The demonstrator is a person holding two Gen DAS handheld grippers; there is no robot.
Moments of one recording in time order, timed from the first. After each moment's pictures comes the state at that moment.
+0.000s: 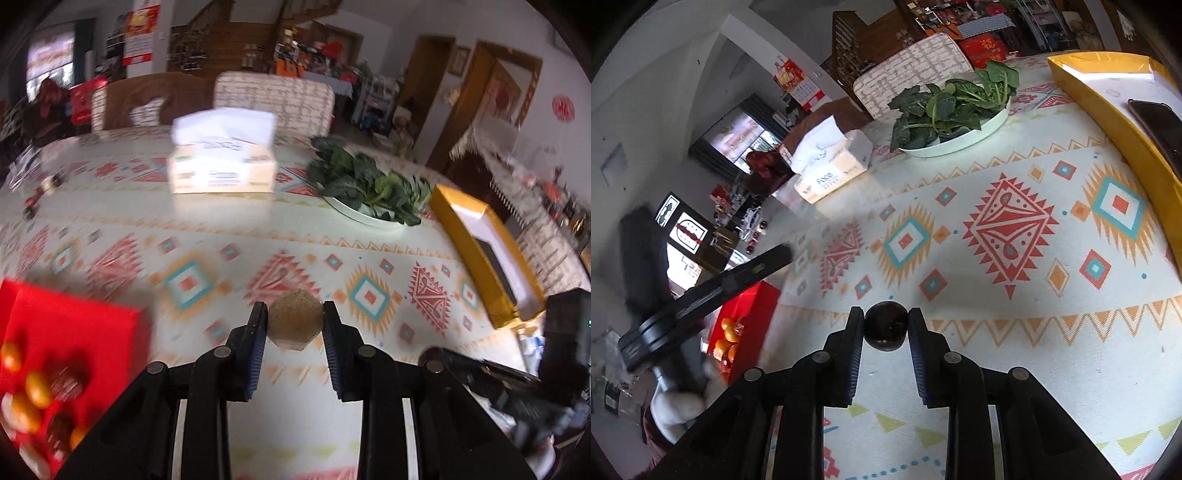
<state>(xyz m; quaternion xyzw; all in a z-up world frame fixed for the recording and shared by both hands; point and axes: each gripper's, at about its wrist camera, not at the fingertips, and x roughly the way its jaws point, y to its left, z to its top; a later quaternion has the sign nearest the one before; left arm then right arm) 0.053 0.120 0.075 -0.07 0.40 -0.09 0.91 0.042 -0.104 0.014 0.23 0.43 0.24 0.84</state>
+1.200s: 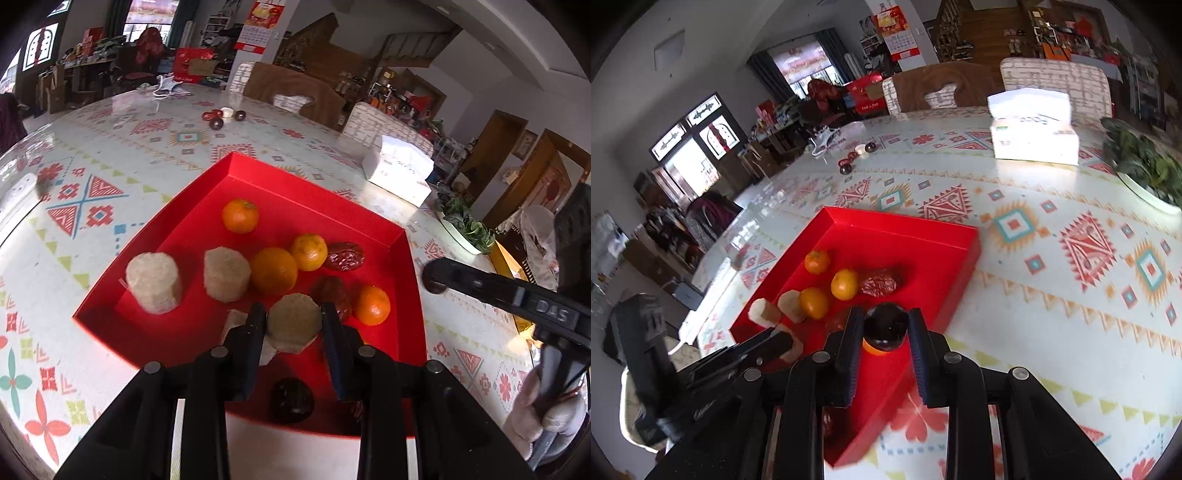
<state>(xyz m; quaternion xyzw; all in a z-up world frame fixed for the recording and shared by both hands) -0.099 0.333 0.039 -0.20 0.37 0.02 0.91 0.000 0.167 0.067 0.05 0.43 0.33 0.84</state>
